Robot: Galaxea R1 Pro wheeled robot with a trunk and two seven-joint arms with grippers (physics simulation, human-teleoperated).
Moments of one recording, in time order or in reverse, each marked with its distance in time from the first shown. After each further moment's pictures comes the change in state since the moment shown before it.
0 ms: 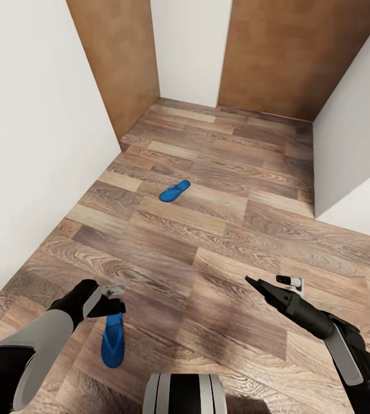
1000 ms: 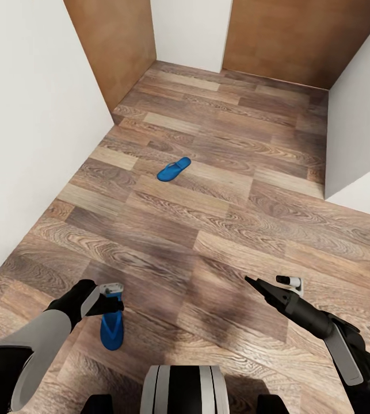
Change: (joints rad) left arm 0.000 0.011 -0.001 0.001 0.001 -0.036 -0.002; right arm 0.000 0.000 0.000 0.000 0.000 0.000 -0.021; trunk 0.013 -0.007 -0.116
